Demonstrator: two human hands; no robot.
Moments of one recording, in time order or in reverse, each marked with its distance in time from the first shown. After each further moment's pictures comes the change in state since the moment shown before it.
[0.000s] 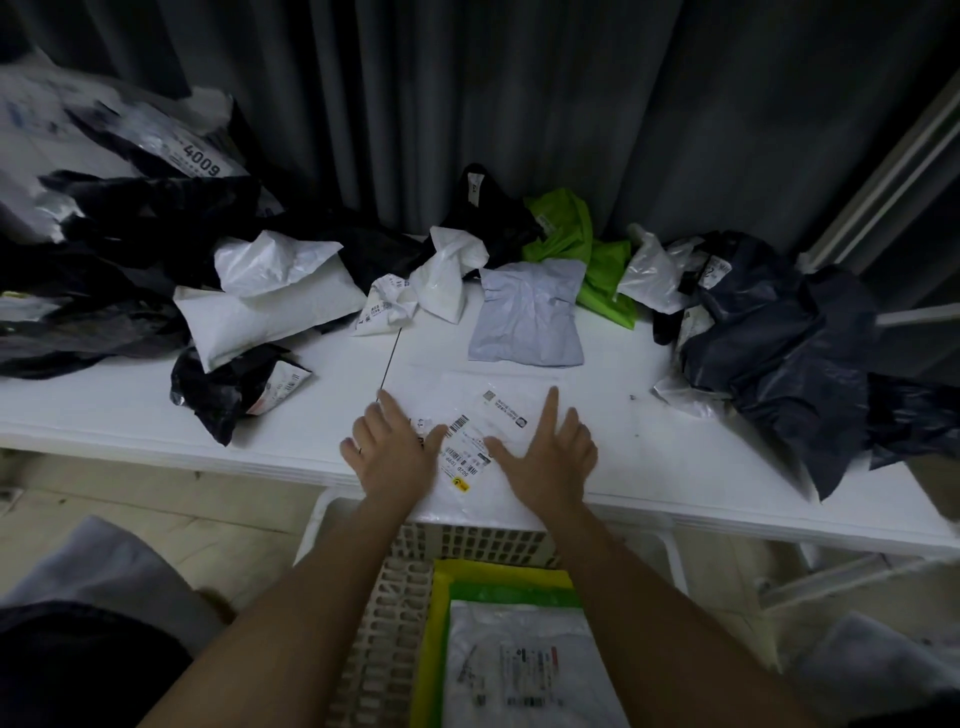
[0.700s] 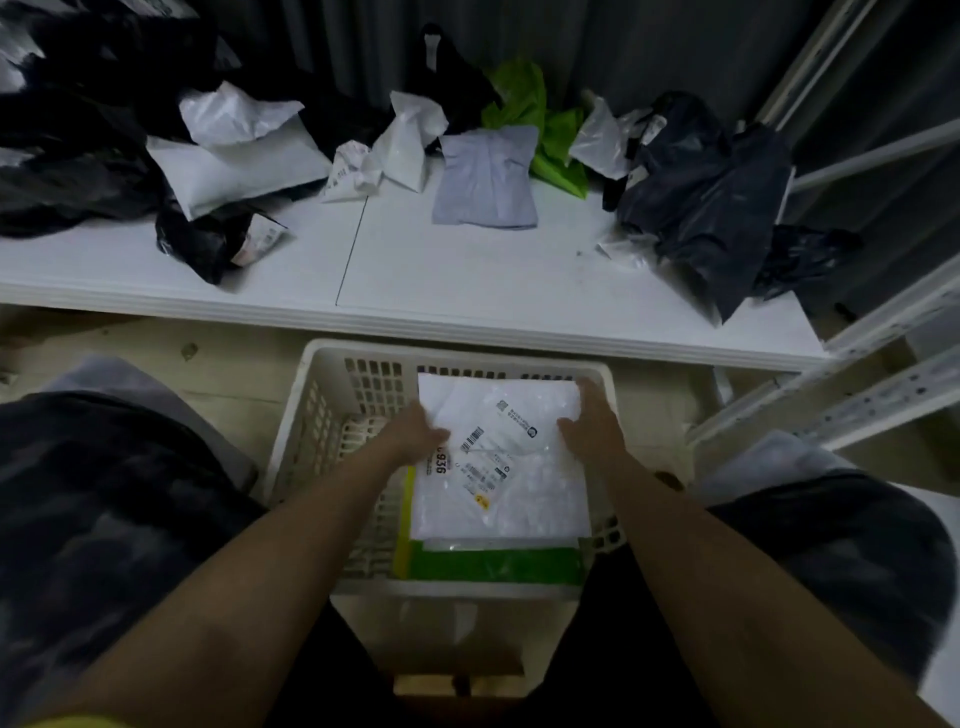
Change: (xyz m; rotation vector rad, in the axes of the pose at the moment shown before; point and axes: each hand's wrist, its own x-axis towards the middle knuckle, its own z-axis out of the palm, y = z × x) left_hand -0.149 -0.042 0.021 -0.238 -0.672 0.077; right_hand -0.133 0.142 -0.032 0.261 -0.183 0.142
